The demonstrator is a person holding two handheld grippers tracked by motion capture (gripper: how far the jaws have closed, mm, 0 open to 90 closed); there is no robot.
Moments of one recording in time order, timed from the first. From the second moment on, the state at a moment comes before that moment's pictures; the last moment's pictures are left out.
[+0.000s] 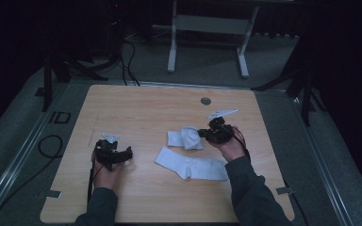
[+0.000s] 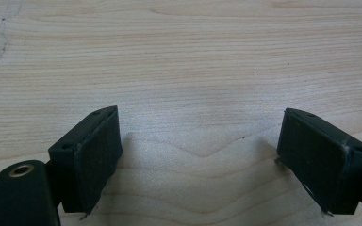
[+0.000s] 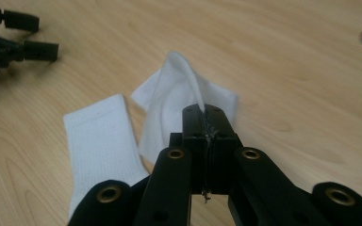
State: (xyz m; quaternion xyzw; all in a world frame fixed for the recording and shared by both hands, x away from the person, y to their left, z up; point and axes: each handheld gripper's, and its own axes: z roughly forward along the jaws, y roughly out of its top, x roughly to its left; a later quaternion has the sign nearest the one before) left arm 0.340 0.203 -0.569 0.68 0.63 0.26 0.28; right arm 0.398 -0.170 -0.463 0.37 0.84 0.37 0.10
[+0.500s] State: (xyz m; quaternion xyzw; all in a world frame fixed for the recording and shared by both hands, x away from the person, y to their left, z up) left arm 0.339 0.203 -0.568 0.68 0.63 0.26 0.28; right arm 0.396 -0.228 -0.445 0.41 0.82 0.37 0.14
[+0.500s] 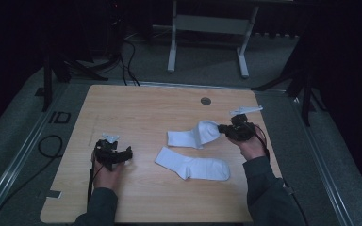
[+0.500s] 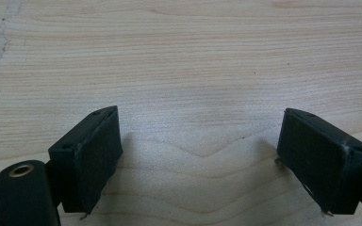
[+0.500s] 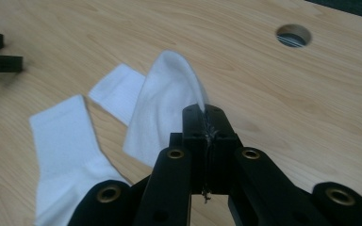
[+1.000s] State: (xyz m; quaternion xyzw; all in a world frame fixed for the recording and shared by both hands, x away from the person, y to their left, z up) left arm 0.339 0.203 -0.568 0.68 0.63 0.26 0.28; right arm 0.391 -0.275 -0.473 0.46 0.82 0.34 0.12
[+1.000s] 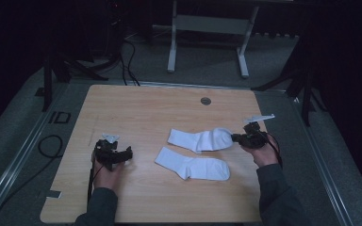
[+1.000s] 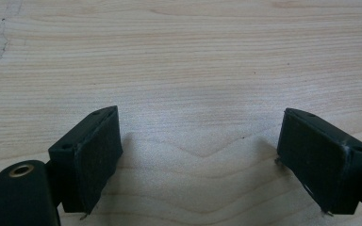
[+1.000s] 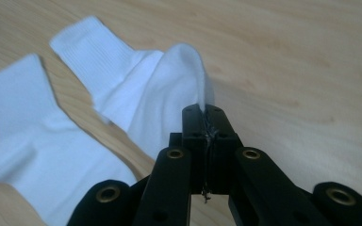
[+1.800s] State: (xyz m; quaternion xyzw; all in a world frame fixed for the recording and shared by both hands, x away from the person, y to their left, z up) left arm 0.339 0.203 -0.568 0.68 0.63 0.26 0.28; right arm 0.387 -0.307 -0.527 0.49 0.83 0.24 0.13
